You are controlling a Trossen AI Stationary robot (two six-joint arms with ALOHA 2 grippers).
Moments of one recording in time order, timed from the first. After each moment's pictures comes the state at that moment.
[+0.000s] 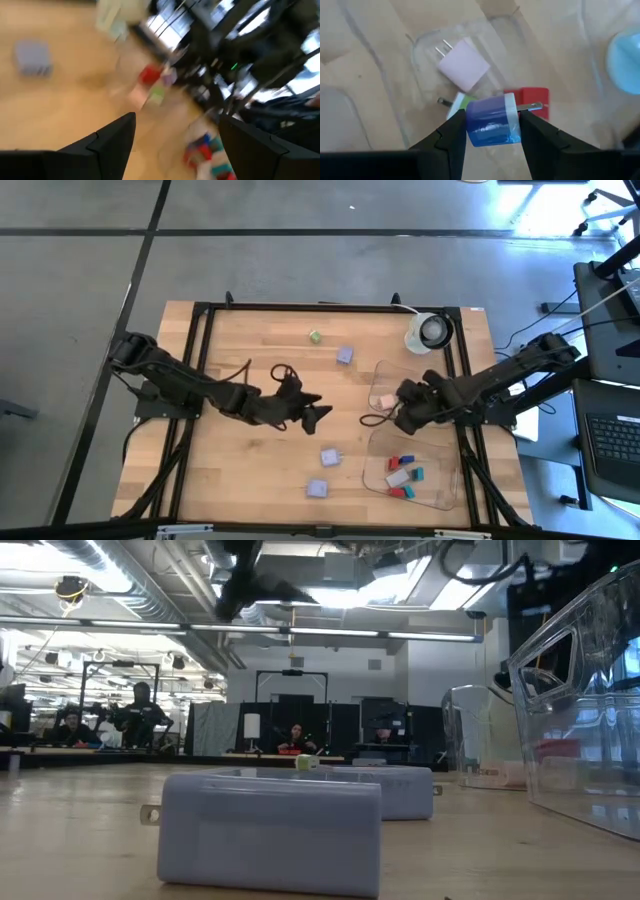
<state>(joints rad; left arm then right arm) -0.32 1.51 0.97 0.17 -0.61 -0.95 0.43 1.26 0.84 -1.09 0.41 0.96</state>
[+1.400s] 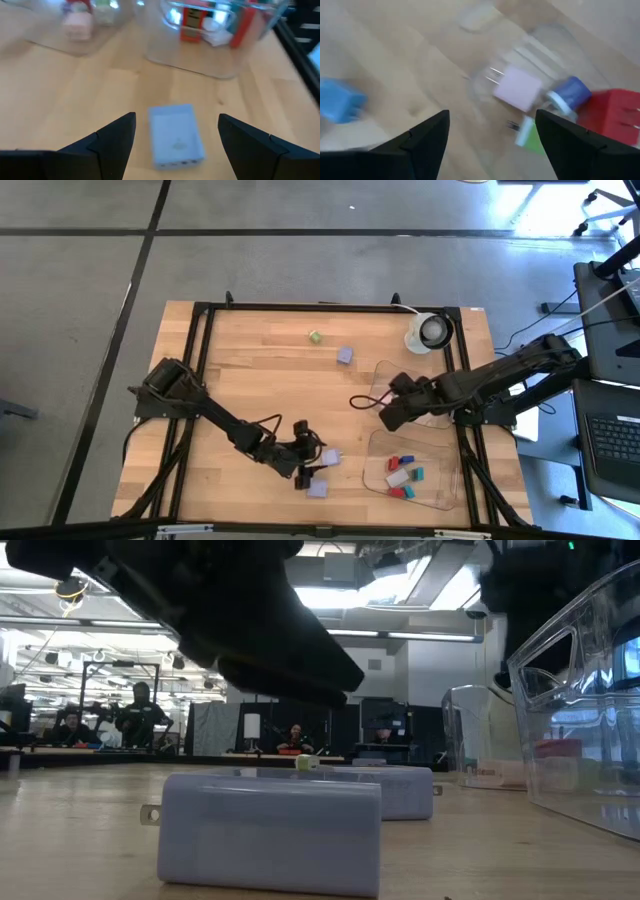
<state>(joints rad) -0.51 1.89 0.97 0.33 -0.52 -0.38 0.35 1.25 0.86 -0.87 0.30 1.17</state>
